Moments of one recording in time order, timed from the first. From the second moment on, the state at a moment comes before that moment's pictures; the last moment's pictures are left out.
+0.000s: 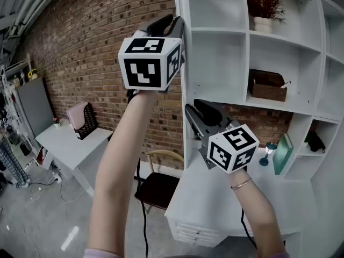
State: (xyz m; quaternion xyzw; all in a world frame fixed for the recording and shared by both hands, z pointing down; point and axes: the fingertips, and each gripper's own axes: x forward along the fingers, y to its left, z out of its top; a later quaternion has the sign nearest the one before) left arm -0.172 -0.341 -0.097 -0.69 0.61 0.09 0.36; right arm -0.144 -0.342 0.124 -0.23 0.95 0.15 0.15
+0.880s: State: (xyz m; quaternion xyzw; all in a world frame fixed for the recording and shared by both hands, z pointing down) left arm -0.283 -0.317 -0.098 -0.64 0.67 0.09 0.36; right arm -0.253 -0.319 0.127 -0.17 0.96 0.18 0.15
